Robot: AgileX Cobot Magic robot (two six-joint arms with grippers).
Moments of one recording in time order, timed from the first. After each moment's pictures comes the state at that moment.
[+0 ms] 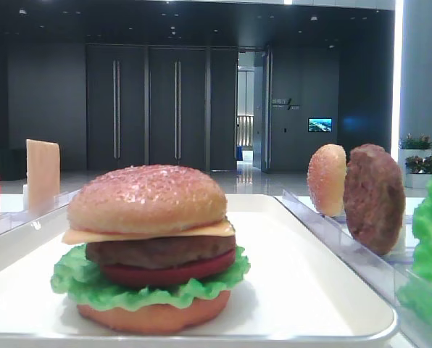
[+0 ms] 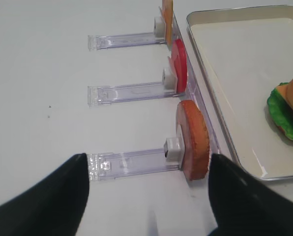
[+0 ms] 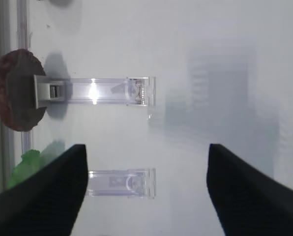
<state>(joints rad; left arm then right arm) -0.01 -0.02 -0.48 -0.05 1.11 0.07 0.05 1.33 -1.20 0.08 1.22 -0.02</state>
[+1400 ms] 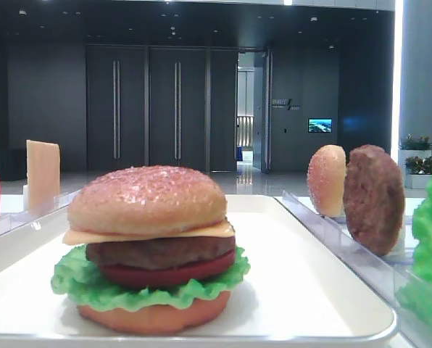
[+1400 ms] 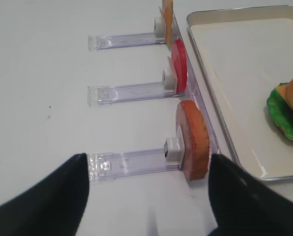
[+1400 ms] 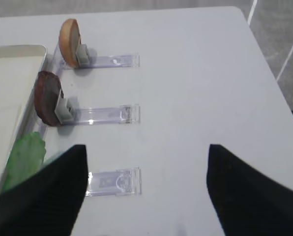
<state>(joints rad) -0.01 -0.02 -0.48 -0.05 1.11 0.07 0.05 0.06 -0.61 0.01 1.15 0.02</state>
